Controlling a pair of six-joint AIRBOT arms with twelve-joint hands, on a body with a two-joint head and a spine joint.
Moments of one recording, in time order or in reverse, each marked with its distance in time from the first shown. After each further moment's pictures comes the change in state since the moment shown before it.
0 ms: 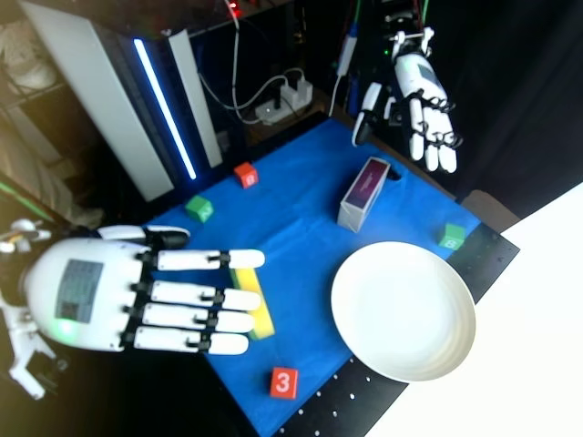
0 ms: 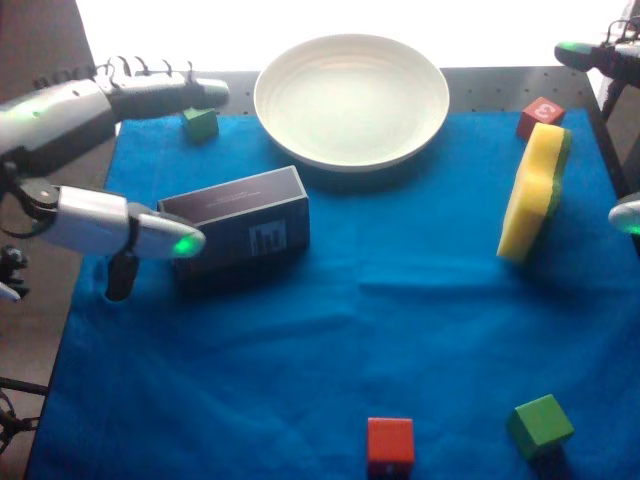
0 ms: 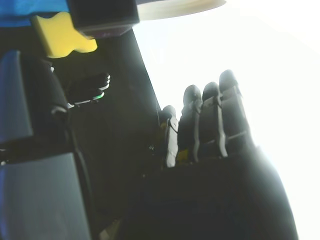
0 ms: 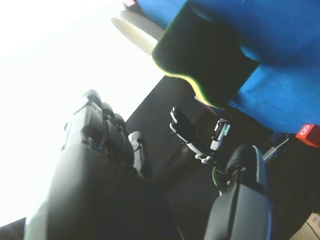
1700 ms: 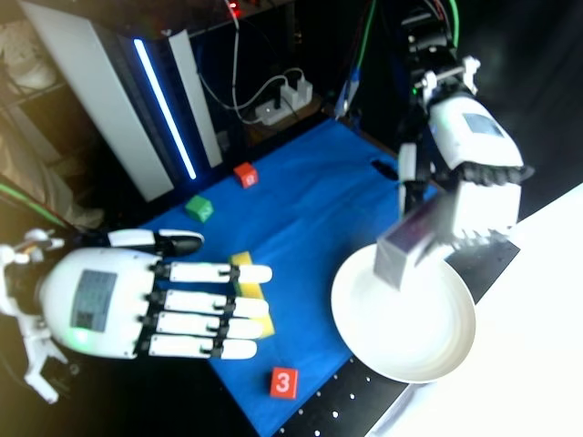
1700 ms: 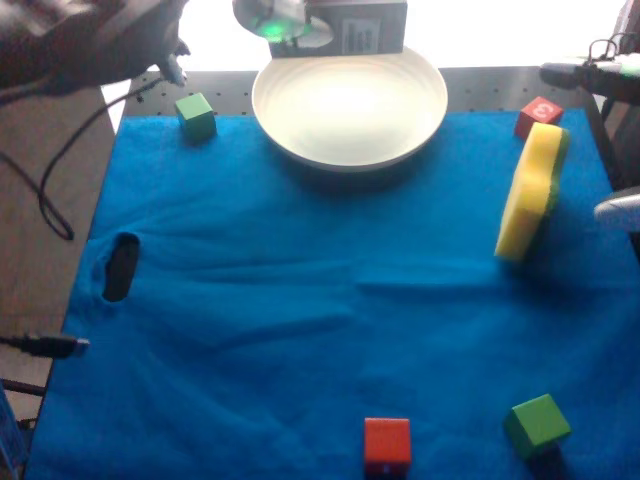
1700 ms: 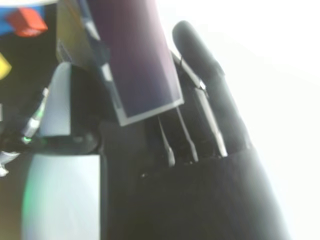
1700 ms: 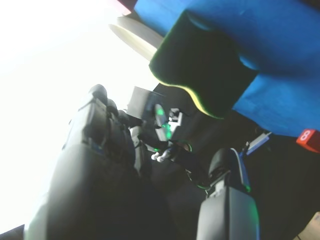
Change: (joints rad) left arm -0.528 -0.530 0.547 0.150 0.438 0.215; right arm 0.019 -0.063 0.070 -0.039 -0.019 0.053
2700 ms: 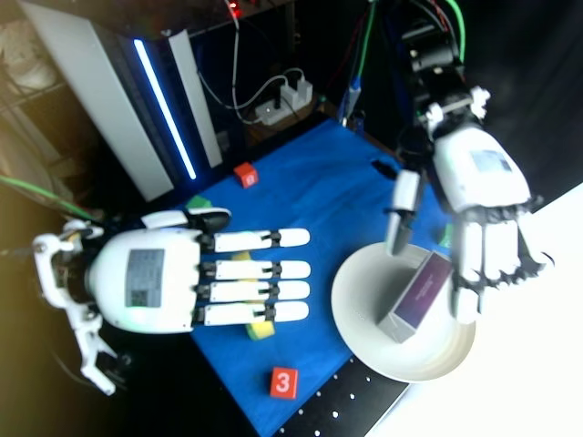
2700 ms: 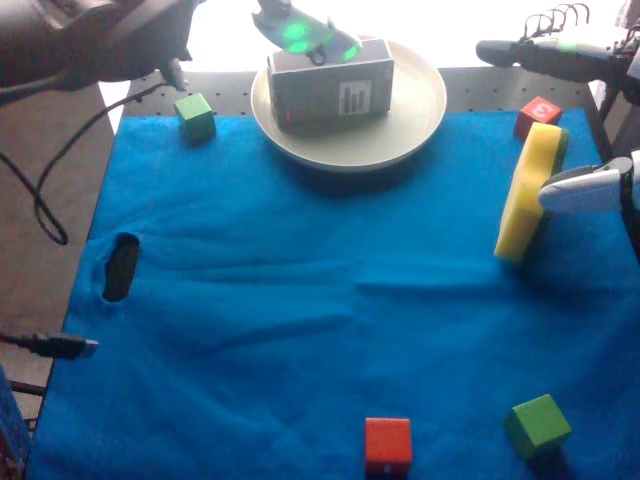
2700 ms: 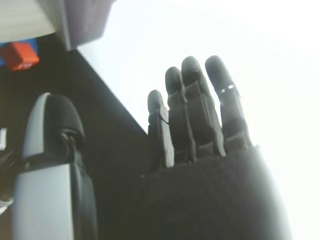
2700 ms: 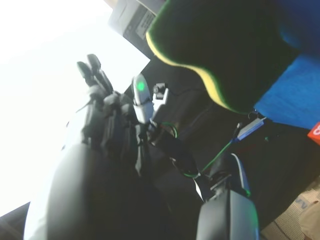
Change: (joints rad) left arm 0.002 -0.005 0.002 0.009 0.039 0.000; right arm 0.134 -0.078 0.060 -0.138 -0.003 0.048
